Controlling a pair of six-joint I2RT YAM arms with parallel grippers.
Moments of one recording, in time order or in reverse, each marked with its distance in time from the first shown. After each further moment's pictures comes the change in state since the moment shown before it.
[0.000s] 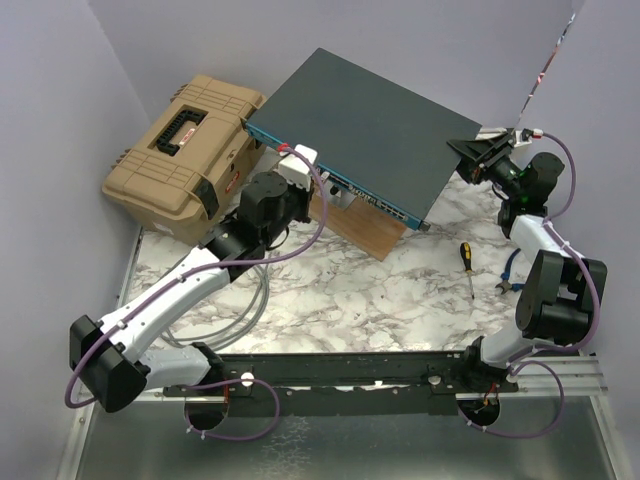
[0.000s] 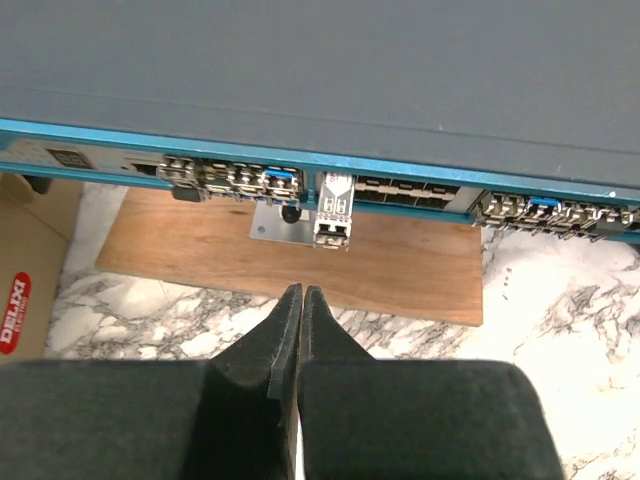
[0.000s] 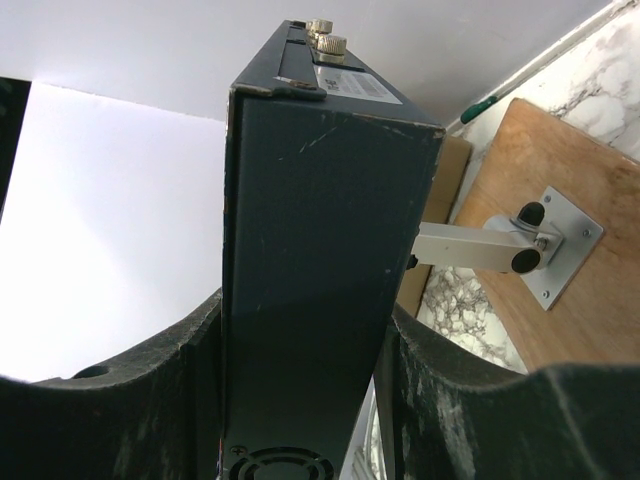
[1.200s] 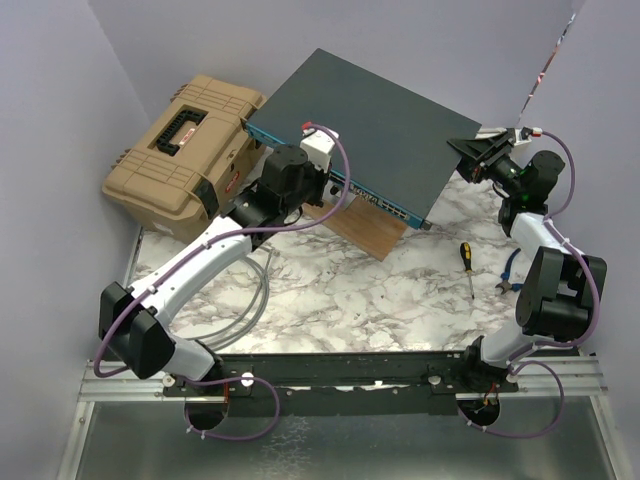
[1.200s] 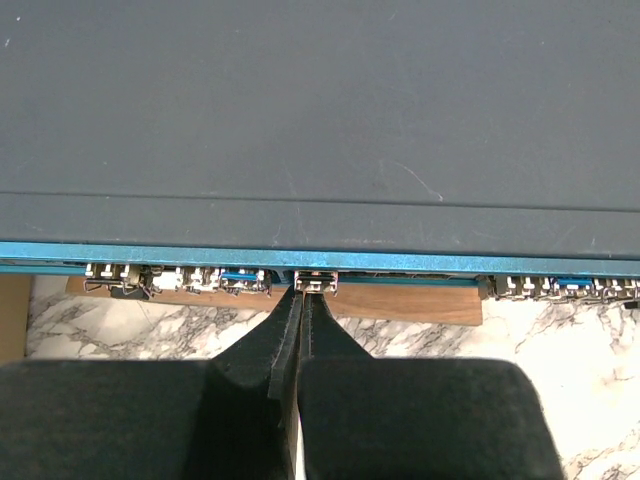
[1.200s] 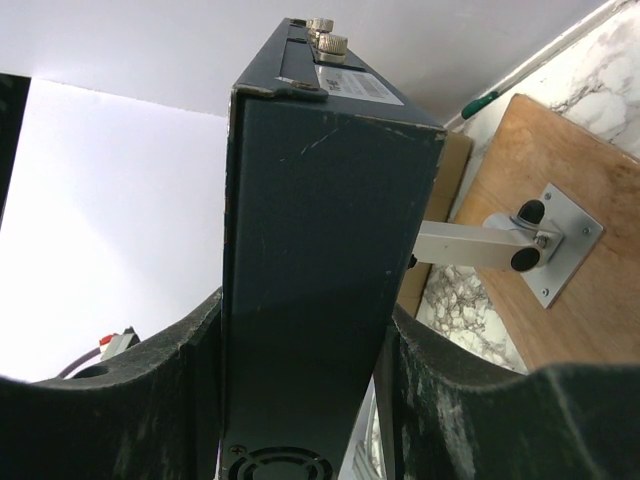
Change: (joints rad) left arm 0.050 0.232 0.207 -0.082 0.116 0.029; right arm -0.005 0.025 0.023 0.001 -0.026 0.004
